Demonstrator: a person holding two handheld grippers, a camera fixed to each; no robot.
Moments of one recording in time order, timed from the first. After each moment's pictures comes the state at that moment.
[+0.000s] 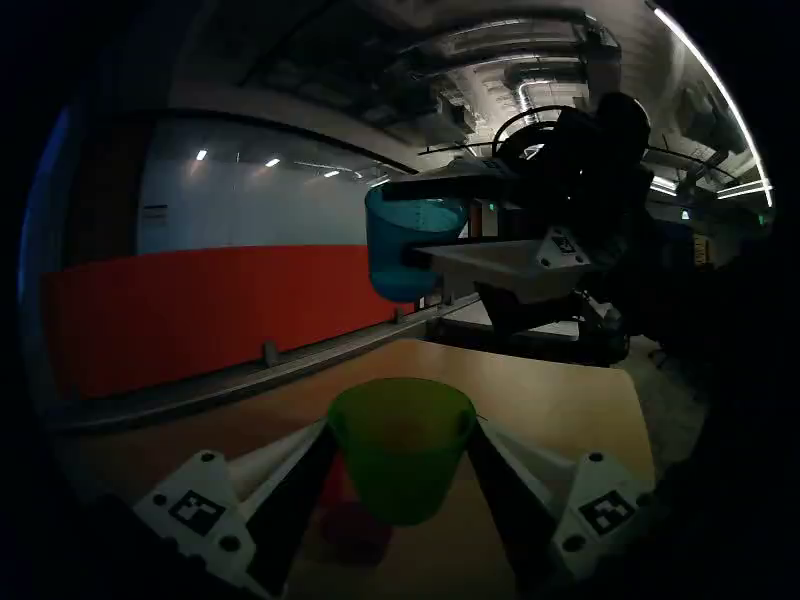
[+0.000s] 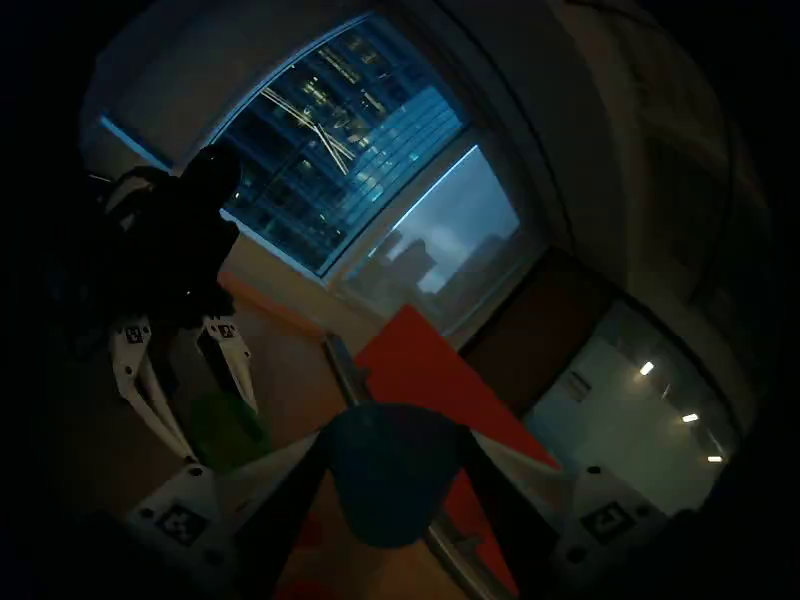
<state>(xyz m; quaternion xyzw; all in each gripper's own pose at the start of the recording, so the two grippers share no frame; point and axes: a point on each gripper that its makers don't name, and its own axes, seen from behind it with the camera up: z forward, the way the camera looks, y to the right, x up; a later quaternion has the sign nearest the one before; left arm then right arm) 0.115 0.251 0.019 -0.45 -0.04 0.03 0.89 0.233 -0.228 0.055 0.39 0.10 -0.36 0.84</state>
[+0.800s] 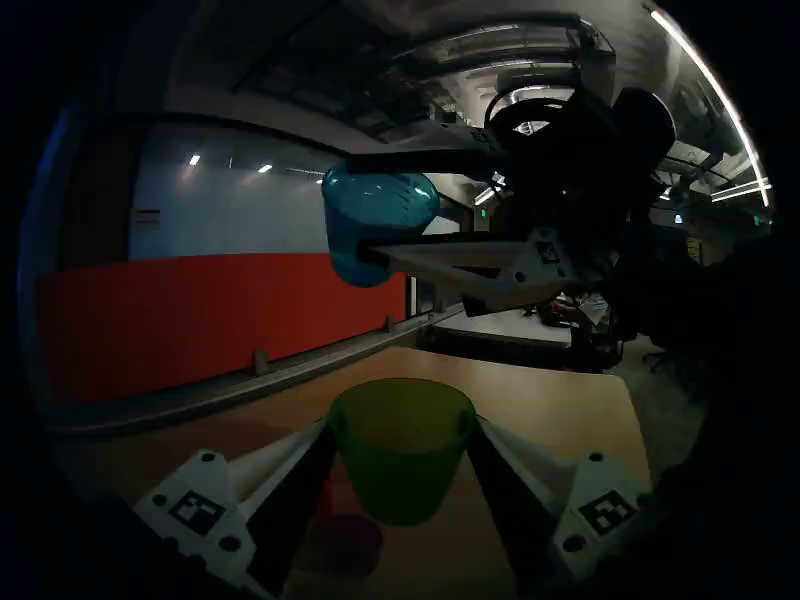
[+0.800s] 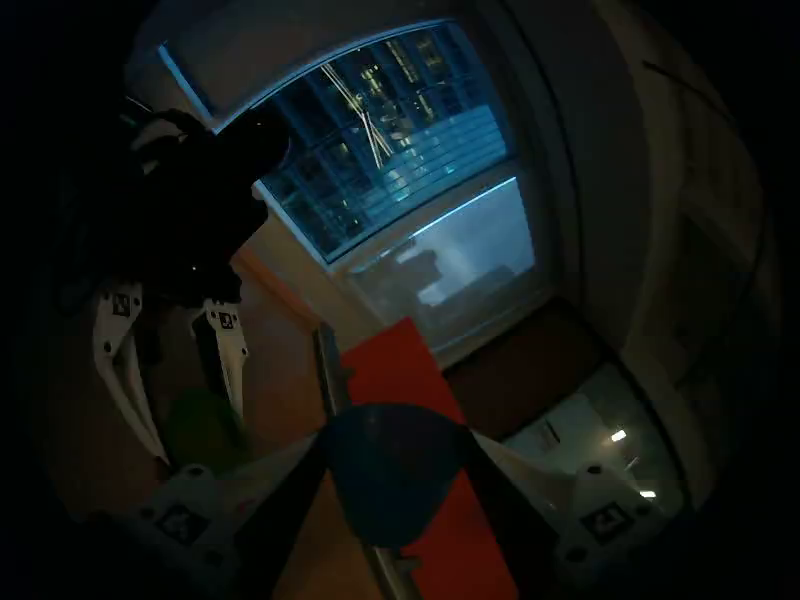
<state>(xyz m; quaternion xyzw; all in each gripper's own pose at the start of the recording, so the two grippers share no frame) 0.122 0.262 0.017 -0.46 -0.03 0.02 0.89 0.253 -0.255 0.059 0.37 0.15 -0.47 0.79</state>
